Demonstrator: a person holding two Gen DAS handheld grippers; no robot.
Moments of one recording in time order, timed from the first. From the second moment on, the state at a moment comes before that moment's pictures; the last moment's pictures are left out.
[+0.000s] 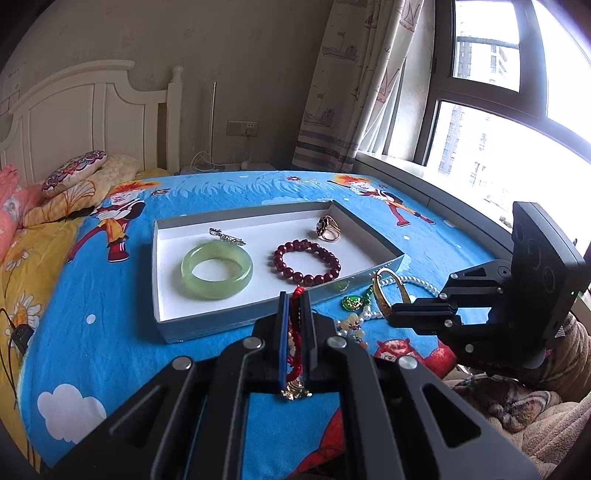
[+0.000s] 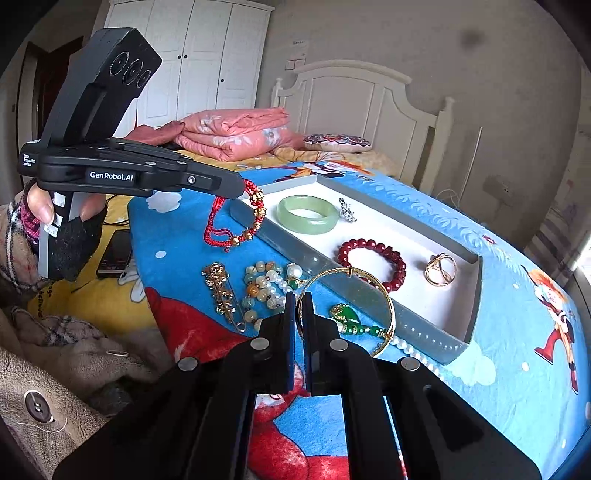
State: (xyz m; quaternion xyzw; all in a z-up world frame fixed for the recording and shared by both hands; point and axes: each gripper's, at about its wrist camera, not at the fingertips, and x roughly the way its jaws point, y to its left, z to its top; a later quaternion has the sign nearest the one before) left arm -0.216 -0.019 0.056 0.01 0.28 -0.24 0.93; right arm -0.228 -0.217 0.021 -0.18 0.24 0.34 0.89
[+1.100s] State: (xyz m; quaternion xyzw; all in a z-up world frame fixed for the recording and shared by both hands) left arm -0.095 -0.090 0.060 0.11 0.30 -0.16 0.93; right arm -0.121 -0.231 0.031 -0.12 0.31 0.25 0.91
